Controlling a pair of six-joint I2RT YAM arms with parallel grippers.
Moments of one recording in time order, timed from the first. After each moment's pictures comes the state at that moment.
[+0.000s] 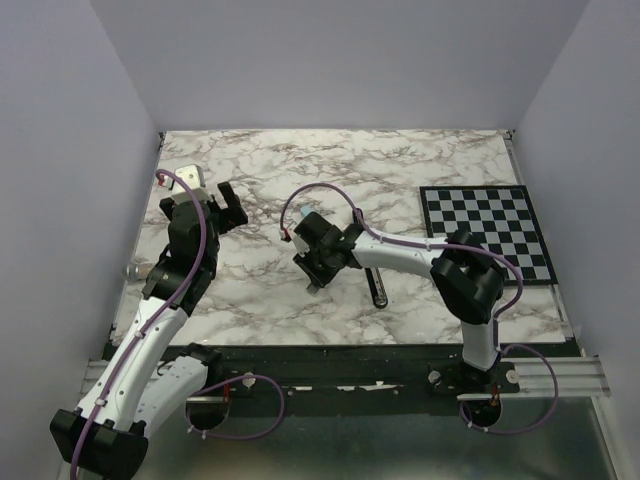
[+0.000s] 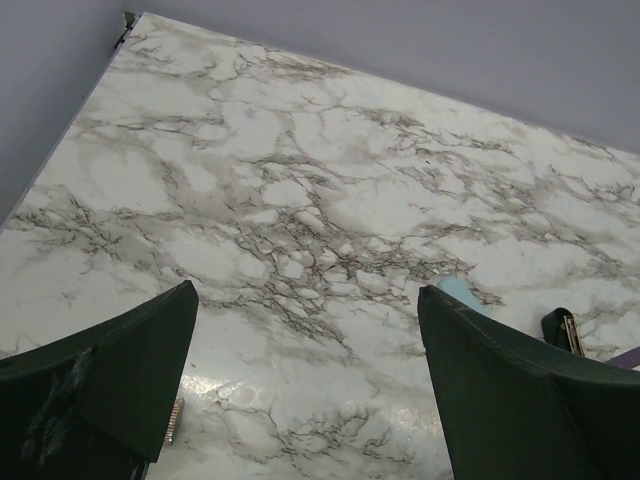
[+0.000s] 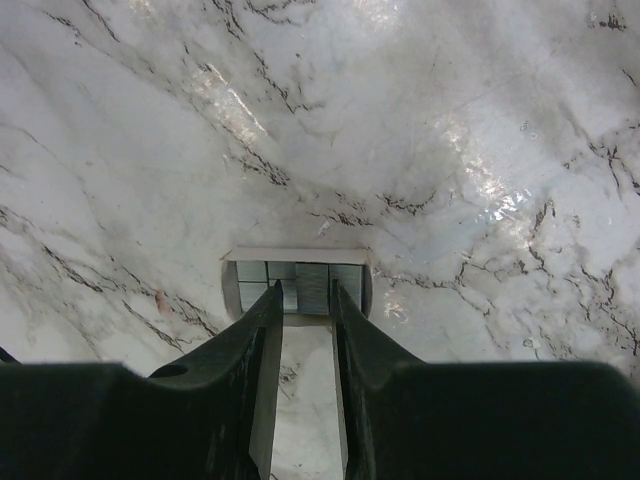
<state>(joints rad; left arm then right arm) -0.33 0.81 0.82 -0.22 -0.43 -0.32 0.95 1.95 1.37 -0.49 -0.07 0.02</state>
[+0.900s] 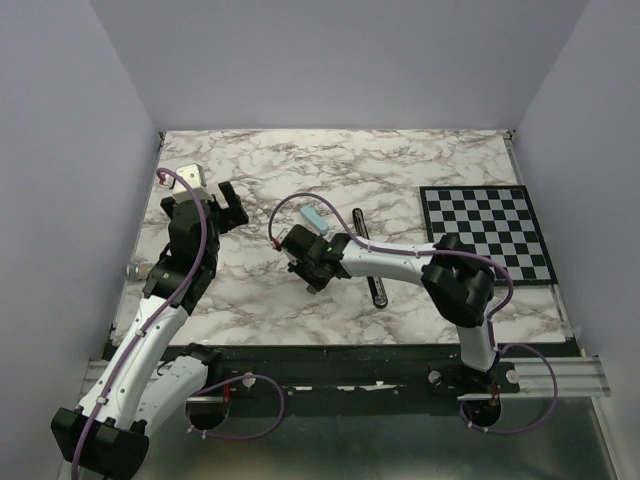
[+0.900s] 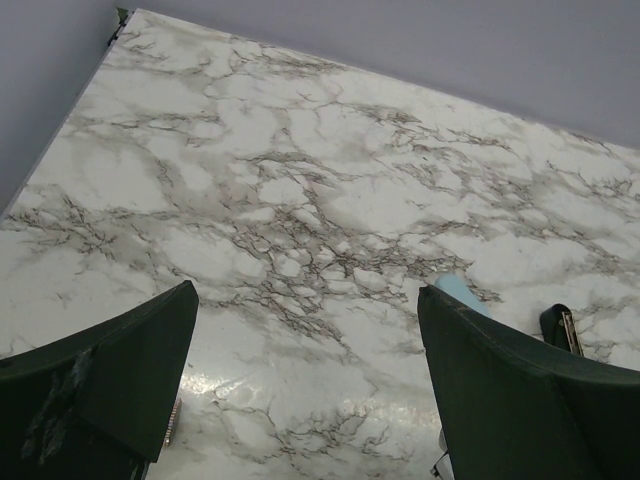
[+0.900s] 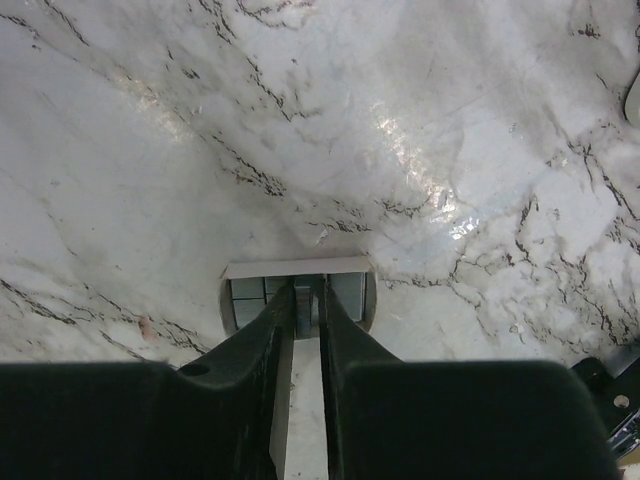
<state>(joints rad) -0.32 0.82 0.82 -0.22 -0.42 -0.32 1.04 2.00 1.41 -0.53 0.15 0.03</state>
